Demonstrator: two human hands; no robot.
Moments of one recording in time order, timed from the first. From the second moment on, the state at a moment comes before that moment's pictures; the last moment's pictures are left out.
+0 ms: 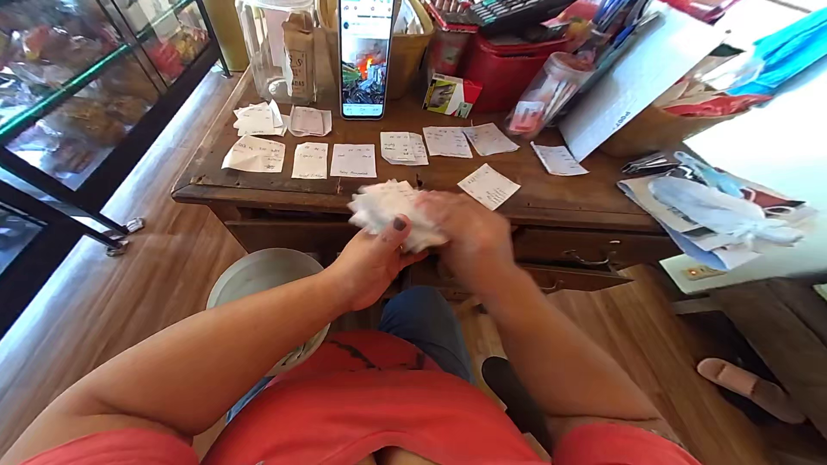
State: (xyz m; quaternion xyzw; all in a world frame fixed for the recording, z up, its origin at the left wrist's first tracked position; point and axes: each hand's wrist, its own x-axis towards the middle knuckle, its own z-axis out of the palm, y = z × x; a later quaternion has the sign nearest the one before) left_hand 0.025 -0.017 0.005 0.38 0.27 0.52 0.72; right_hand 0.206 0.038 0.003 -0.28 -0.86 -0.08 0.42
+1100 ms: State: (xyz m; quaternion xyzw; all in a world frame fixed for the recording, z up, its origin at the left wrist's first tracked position) left_hand 0.007 -0.035 0.026 0.32 0.44 0.34 0.77; right_hand 0.263 0.126 0.107 -0.55 -0.82 0.15 -0.12
